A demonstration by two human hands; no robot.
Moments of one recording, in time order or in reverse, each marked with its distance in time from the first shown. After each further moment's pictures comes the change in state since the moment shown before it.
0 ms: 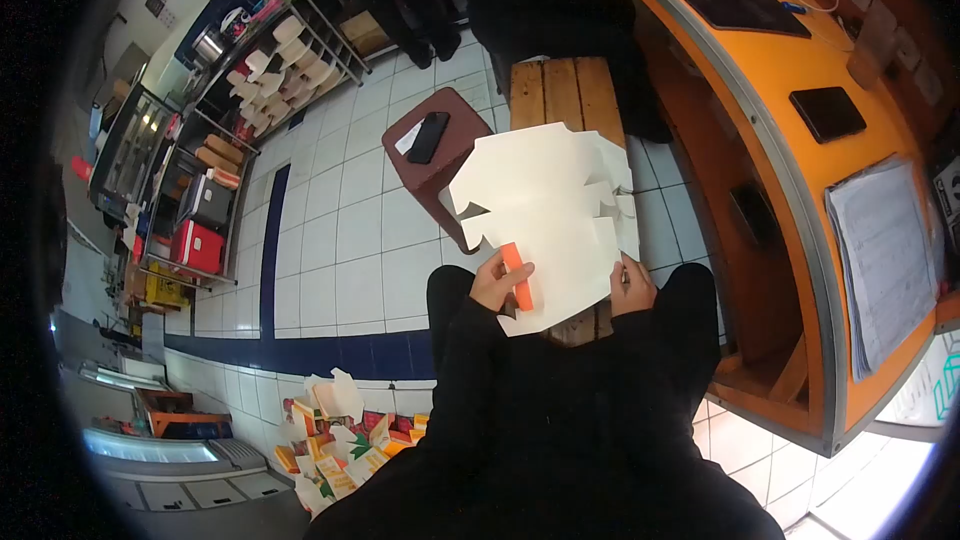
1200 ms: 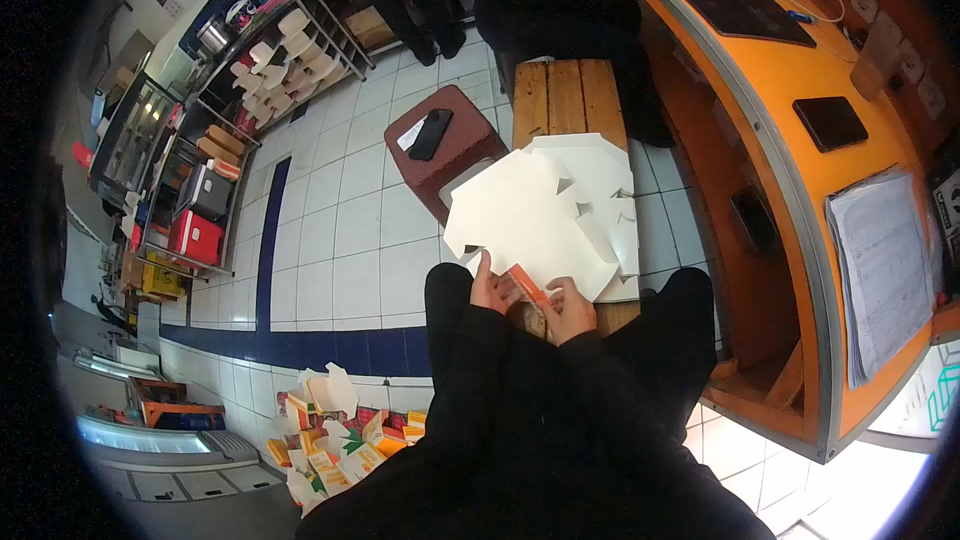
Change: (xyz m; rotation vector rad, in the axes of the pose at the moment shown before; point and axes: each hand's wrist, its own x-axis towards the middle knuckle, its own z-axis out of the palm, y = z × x) left_hand 0.007 -0.050 -0.013 -0.555 0.286 -0.236; right_hand -0.040 -0.081 0.029 0.256 -0.435 0.258
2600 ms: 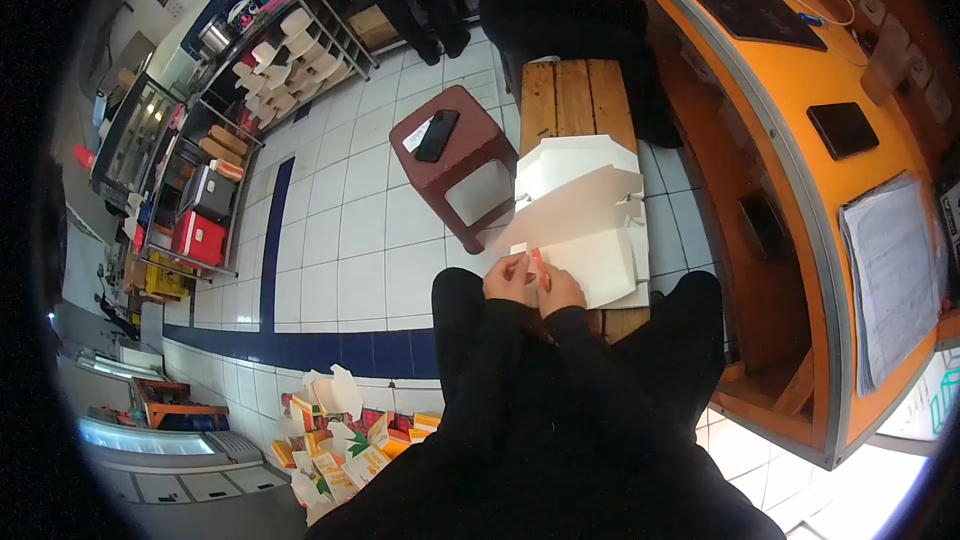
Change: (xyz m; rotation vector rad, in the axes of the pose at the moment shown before) left_hand 0.027 -0.020 0.009 0.436 0.226 0.506; right_hand 0.049 0.026 0.051 -0.334 0.011 -0.028
